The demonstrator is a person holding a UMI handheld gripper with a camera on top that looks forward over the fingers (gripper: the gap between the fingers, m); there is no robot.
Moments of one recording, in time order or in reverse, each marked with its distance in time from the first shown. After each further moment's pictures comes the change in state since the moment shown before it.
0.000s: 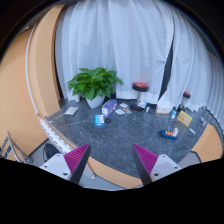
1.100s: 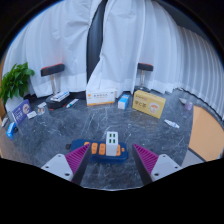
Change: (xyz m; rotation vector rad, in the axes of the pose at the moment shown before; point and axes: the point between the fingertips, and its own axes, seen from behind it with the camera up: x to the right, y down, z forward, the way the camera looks) arm 0.504 0.081 0.326 0.041 0.317 0.189
